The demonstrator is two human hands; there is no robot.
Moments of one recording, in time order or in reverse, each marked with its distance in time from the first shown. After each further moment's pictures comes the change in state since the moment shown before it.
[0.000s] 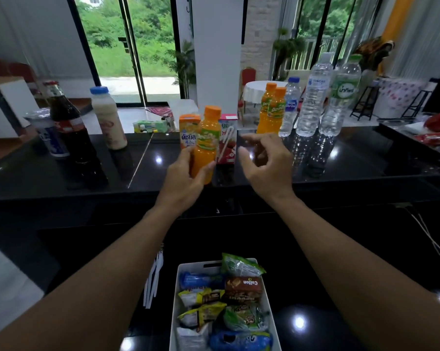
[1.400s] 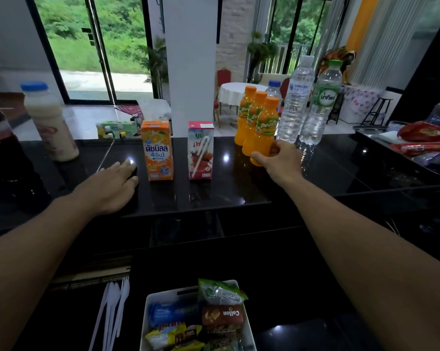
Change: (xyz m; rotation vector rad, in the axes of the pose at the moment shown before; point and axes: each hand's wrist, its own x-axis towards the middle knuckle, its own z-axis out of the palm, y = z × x) left_hand 0.080 -0.103 -0.056 0.815 -0.484 -0.159; right_hand 0.071 0.133 -0.019 -0.264 -0.126 0.554
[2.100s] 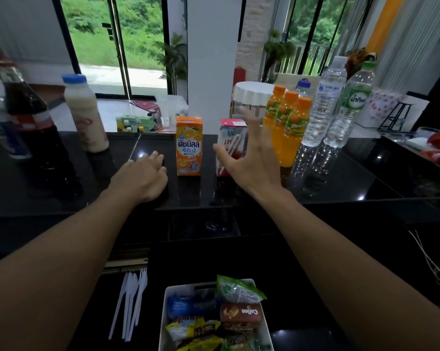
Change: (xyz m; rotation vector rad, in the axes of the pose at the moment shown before) left_hand -0.003 0.010 -0.003 0.003 0.028 -0.054; right_hand -0.072 -0.095 0.066 -0.130 0.089 -0.496
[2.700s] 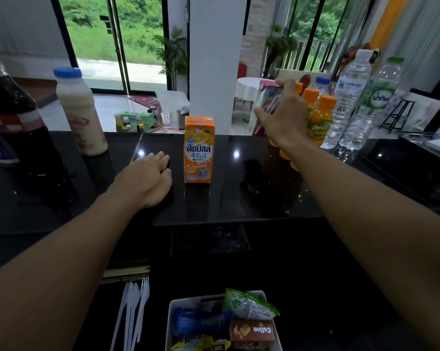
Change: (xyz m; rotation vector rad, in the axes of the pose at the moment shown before) left_hand 0.014 -0.005 -0.001 -0.062 0.041 0.019; right_hand 0.109 0.043 0.015 -0.041 0.071 0.170
